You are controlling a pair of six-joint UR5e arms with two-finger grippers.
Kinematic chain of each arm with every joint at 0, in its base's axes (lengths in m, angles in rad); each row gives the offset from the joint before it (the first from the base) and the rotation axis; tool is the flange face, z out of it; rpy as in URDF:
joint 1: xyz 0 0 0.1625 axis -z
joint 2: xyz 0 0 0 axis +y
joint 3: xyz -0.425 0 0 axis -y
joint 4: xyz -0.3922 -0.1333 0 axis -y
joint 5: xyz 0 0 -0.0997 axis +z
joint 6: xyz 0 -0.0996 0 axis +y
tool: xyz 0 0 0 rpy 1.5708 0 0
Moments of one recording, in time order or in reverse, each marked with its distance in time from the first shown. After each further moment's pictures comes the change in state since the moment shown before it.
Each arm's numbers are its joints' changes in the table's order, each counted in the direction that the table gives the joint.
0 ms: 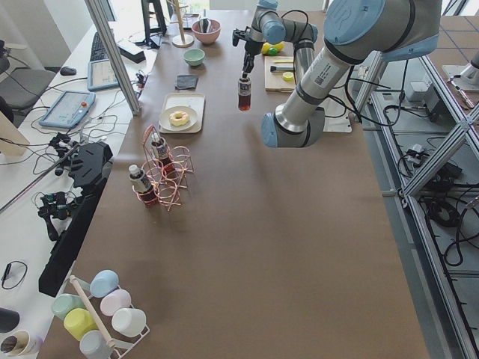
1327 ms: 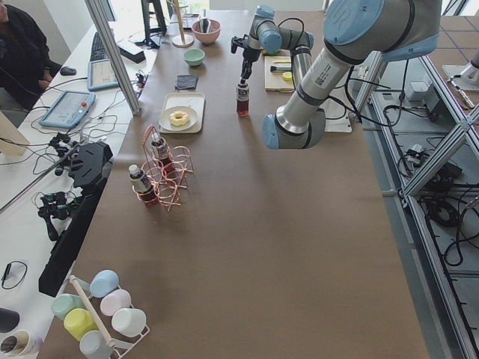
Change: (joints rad) left arm -0.010 -0.015 0.081 -0.087 -0.014 -0.005; right arm -0.008 0.007 -0.004 0.000 0.000 0.000
